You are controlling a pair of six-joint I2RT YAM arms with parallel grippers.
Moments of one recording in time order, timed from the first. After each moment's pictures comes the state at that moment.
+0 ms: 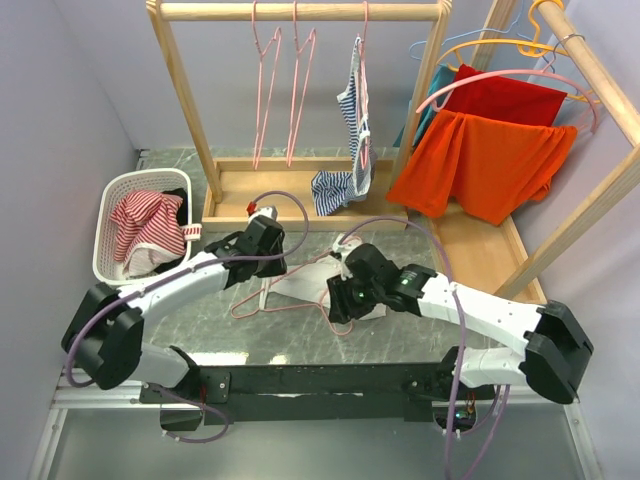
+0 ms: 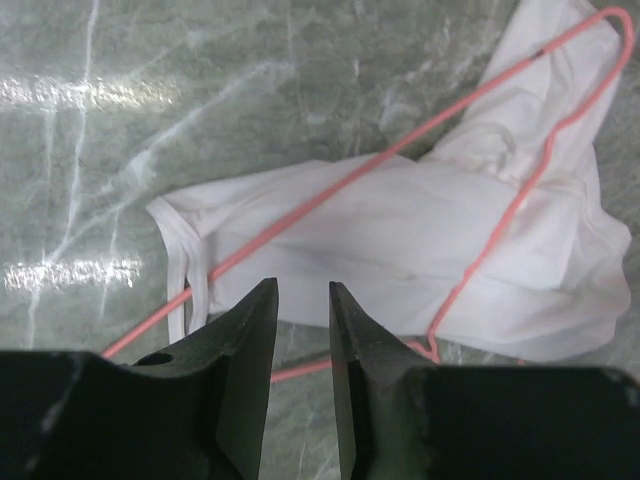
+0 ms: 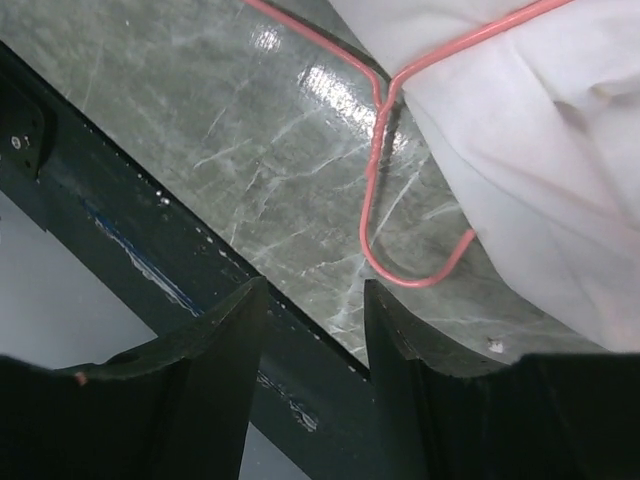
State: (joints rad) left arm -0.69 1.36 0.87 -0.38 -0.19 -0.70; right arm 0.89 1.21 0.78 -0.49 -0.20 0.48
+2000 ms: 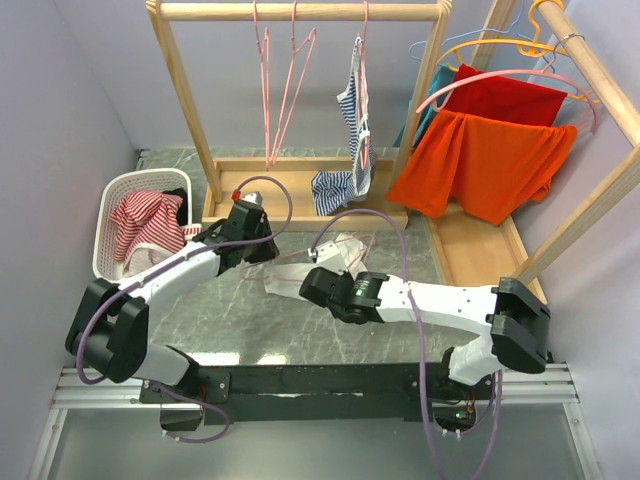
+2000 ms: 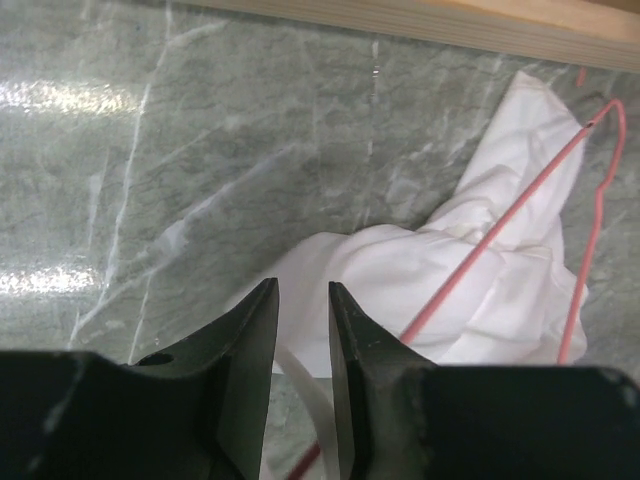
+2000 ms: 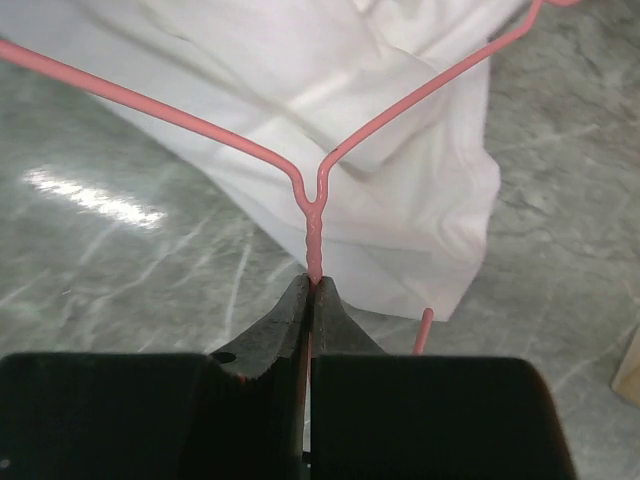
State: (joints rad) left arm -0.51 1.41 0.89 -0.30 -0.06 -0.66; right arm 1.17 1.46 1.00 -0.68 0.55 0.57
